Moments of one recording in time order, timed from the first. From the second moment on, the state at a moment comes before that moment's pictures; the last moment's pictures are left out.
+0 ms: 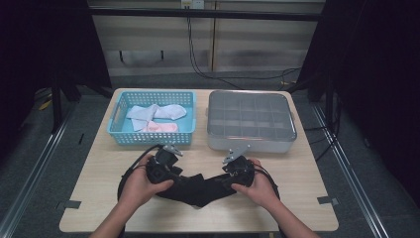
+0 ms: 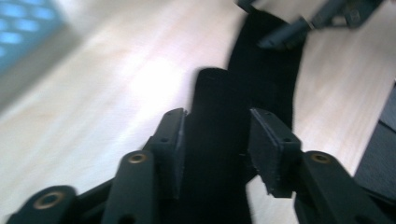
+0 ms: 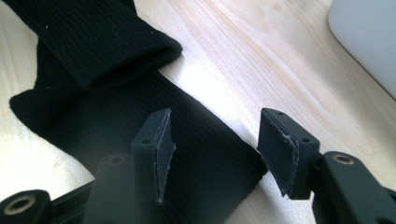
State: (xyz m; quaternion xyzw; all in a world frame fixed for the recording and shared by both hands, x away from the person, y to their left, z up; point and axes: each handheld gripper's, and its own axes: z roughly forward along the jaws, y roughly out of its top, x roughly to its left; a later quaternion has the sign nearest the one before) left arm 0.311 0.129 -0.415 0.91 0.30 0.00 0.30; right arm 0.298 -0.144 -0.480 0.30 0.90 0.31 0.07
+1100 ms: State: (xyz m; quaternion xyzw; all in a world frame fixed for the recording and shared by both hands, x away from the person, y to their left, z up) left arm 0.337 0.214 -0.463 0.89 0.40 0.03 0.19; right arm 0.294 -0.085 -0.484 0.27 0.91 0.32 0.03
